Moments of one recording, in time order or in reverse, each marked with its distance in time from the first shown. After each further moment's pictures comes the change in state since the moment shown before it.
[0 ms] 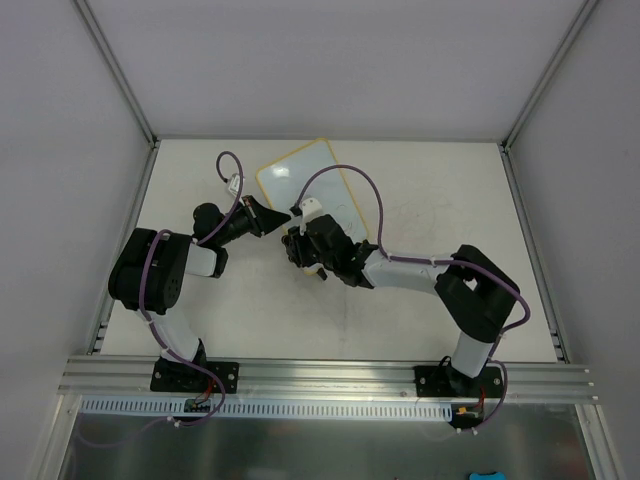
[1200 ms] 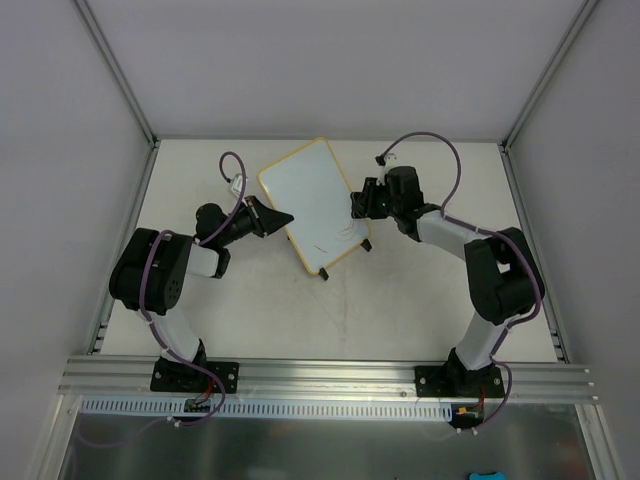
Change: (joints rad) left arm -0.019 0.000 0.000 0.003 -0.010 -0.005; right arm -0.561 -0.014 0.020 -0.072 -0.349 0.029
